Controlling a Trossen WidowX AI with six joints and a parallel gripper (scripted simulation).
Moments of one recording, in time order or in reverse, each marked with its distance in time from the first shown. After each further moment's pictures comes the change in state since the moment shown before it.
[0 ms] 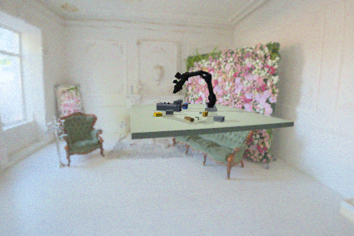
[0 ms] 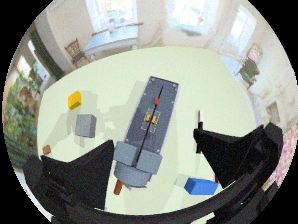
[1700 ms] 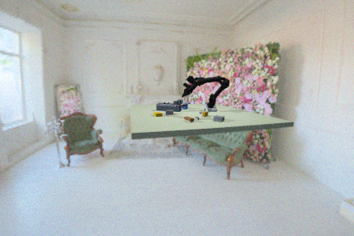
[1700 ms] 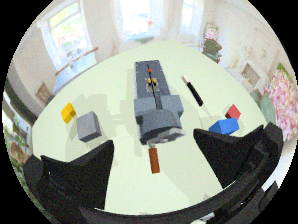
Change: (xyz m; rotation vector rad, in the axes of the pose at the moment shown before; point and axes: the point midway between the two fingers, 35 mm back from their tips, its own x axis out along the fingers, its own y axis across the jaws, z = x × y) arm -0.022 0.095 -0.088 0.338 -0.144 -0.301
